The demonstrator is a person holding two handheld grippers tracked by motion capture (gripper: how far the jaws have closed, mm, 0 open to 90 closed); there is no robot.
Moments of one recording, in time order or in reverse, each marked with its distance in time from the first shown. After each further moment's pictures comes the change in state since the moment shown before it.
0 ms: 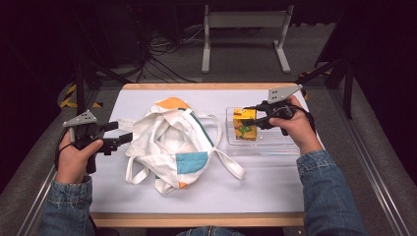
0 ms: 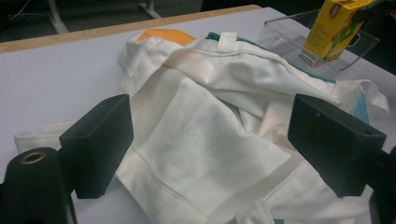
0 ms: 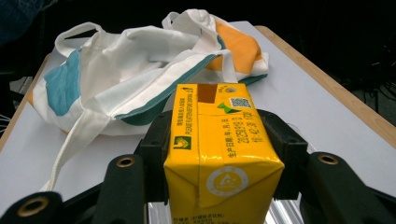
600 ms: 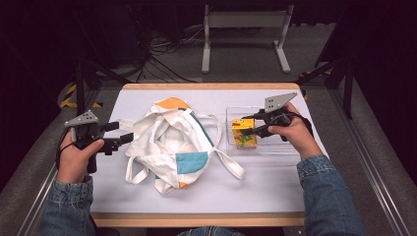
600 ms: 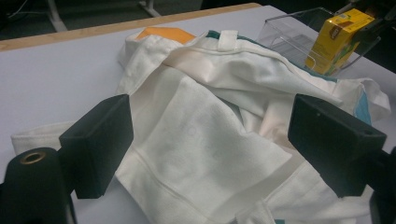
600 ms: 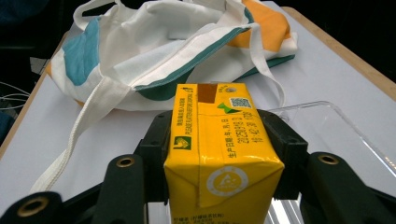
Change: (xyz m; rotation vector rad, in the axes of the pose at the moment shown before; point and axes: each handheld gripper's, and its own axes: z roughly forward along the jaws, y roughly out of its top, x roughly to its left) left arm 0.000 0.000 0.002 0.001 0.000 -0.002; right arm 0.008 -0.017 0.010 0.051 0.073 -0.016
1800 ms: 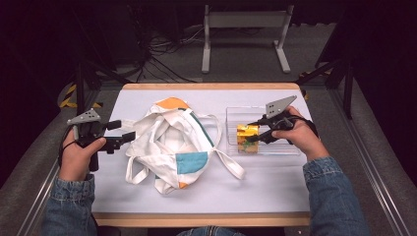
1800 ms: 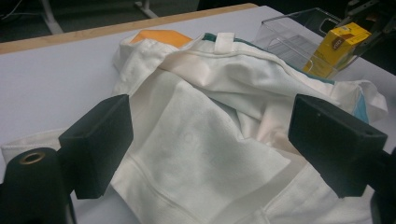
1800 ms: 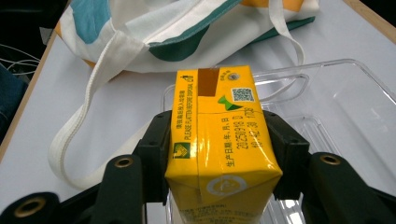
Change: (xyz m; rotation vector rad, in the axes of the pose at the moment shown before) left arm 0.000 0.004 0.005 0.005 -0.013 0.012; right arm 0.006 -0.009 -0.008 0.124 0.027 -0.006
